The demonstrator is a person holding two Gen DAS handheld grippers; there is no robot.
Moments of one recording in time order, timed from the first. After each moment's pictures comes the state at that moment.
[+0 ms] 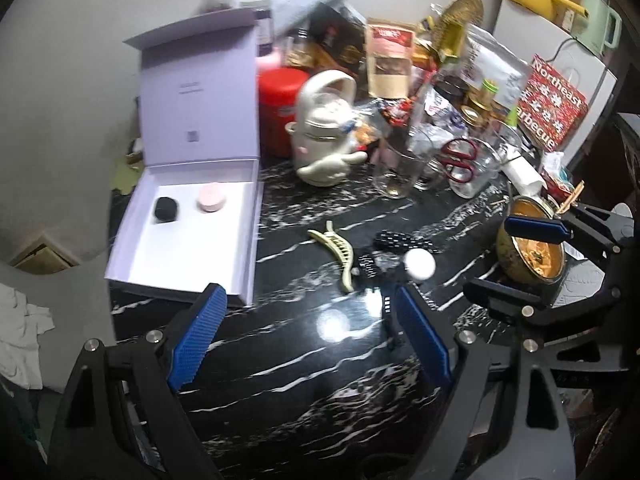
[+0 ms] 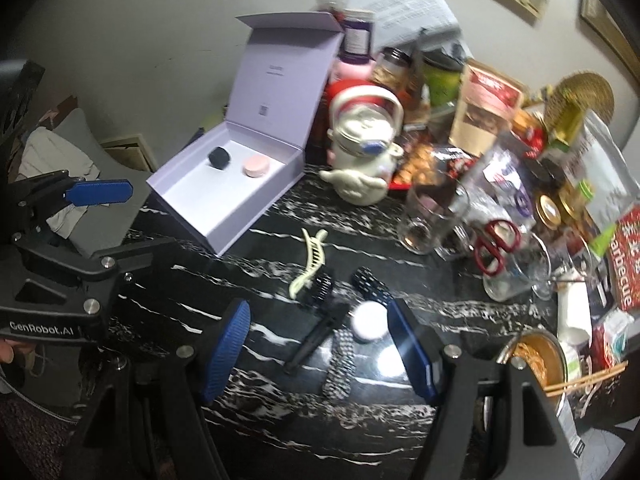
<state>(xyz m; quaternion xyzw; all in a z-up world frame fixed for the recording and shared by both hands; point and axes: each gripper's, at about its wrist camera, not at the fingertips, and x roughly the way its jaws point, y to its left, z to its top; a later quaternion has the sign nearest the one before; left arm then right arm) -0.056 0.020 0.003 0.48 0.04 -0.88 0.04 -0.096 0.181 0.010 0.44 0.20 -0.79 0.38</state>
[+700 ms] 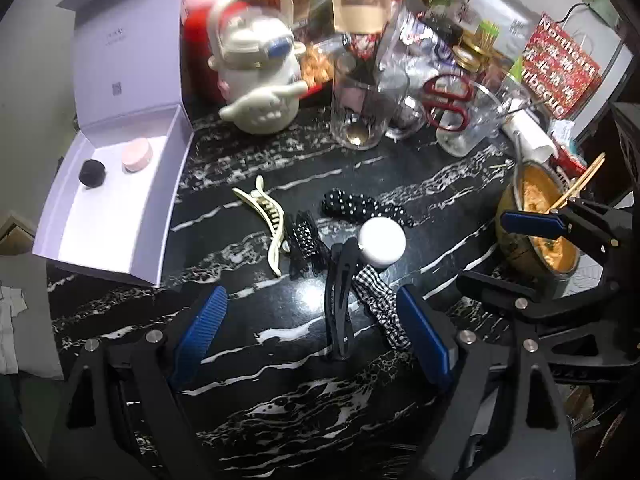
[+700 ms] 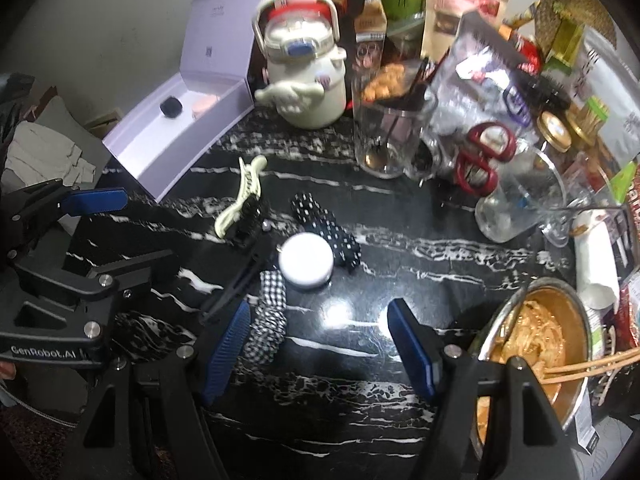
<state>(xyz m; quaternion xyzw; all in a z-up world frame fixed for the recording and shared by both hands) -0.103 0.091 -0.085 0.54 0.05 -0.84 0.03 -0.156 0.236 -0.083 0.51 0.20 -0.75 0.37</state>
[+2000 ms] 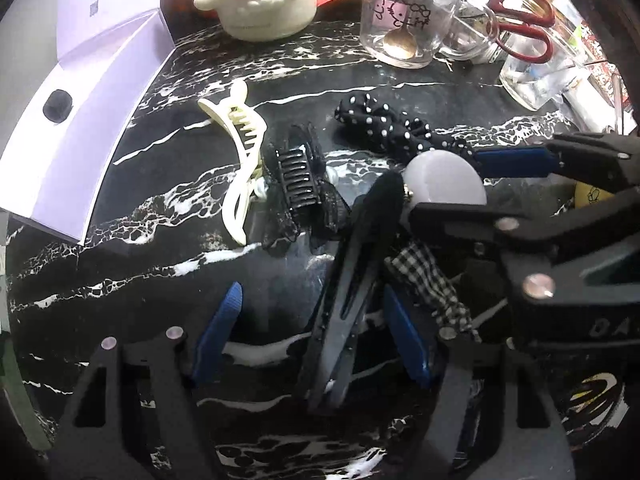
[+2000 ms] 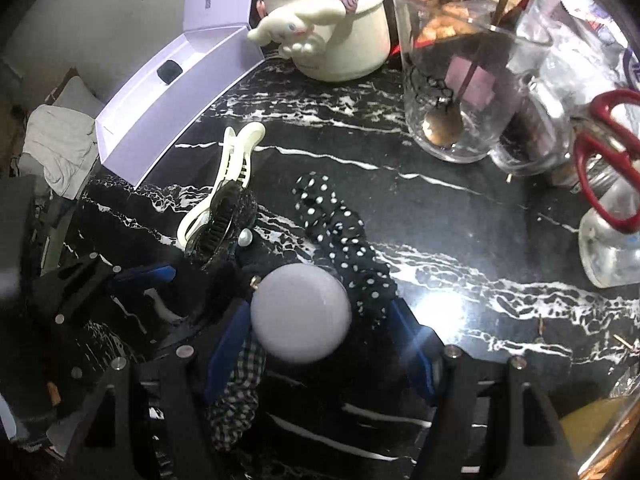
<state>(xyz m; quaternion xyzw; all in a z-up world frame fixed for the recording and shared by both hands) -0.123 0.105 -0.196 0.58 0.07 -0.80 0.08 -0.210 0.186 -0.177 0.56 0.19 -0.68 0.43</state>
